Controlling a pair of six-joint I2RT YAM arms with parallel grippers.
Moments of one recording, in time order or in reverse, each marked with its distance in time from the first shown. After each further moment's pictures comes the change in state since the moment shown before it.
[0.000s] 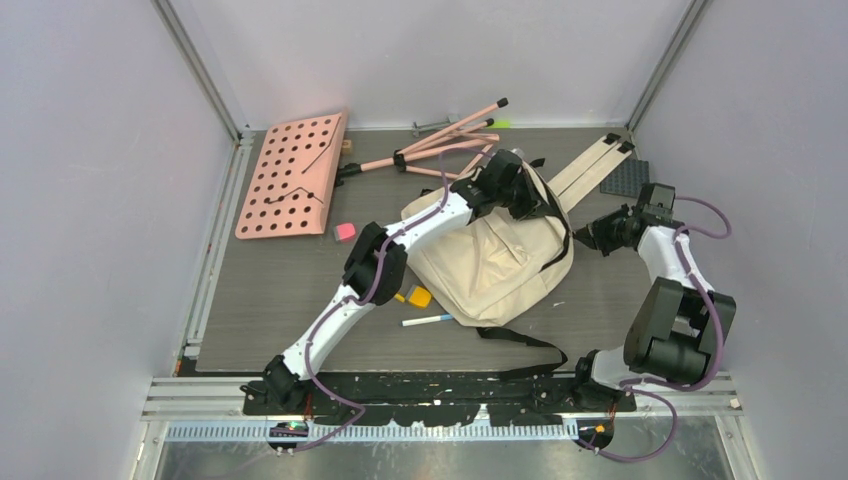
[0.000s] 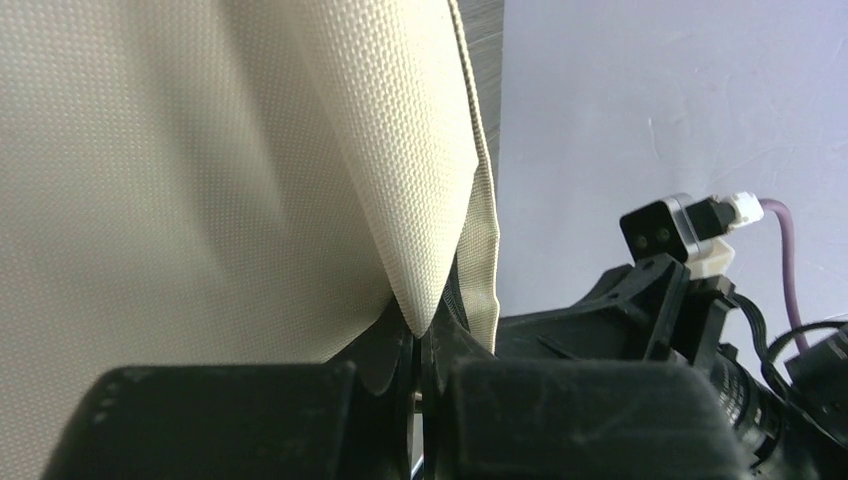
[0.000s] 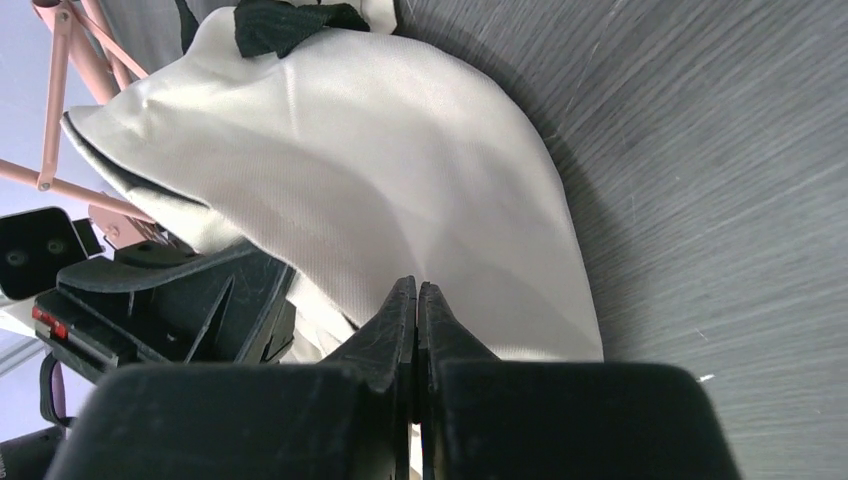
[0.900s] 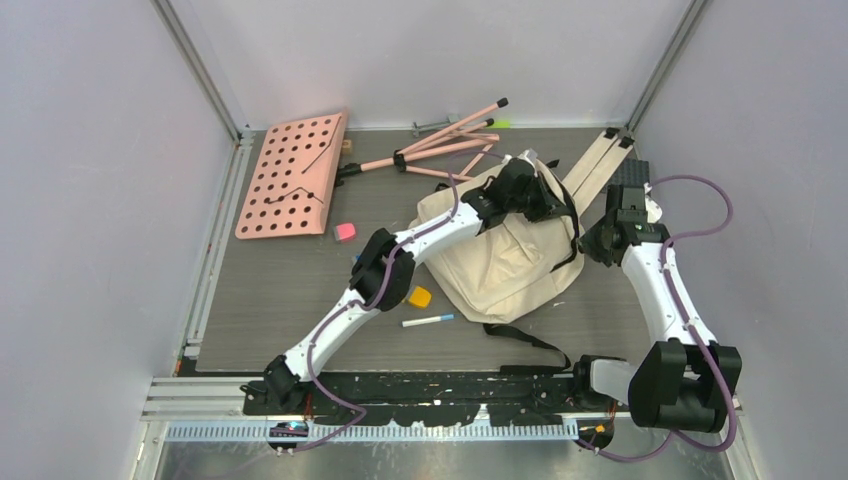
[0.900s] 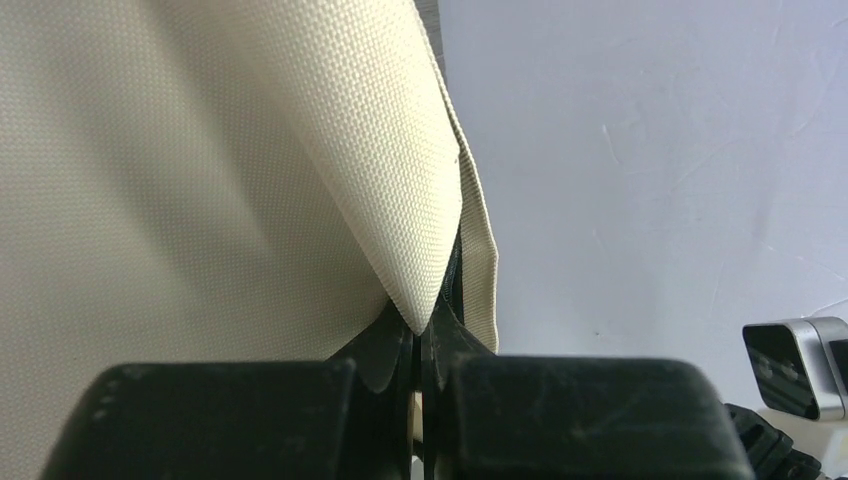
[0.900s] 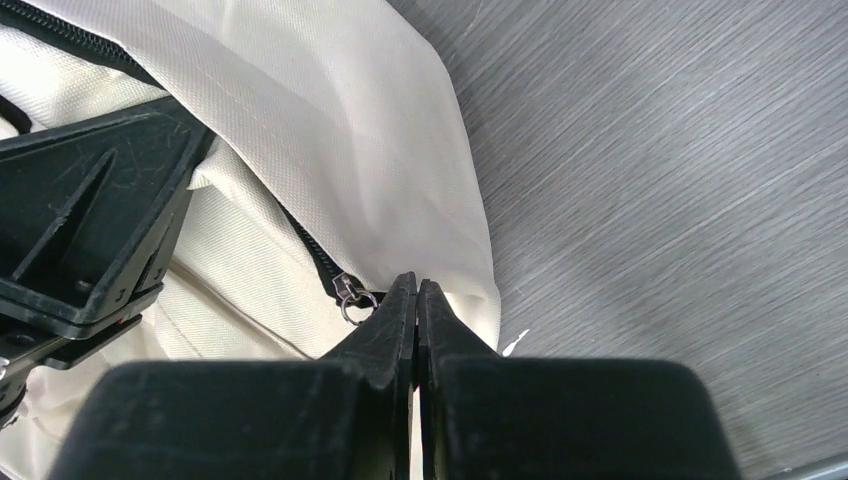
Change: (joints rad) left arm -0.046 0.032 0.017 0.148 -0.102 -0.008; right arm 0.259 -0.254 -0.001 -0.235 0.537 -0.177
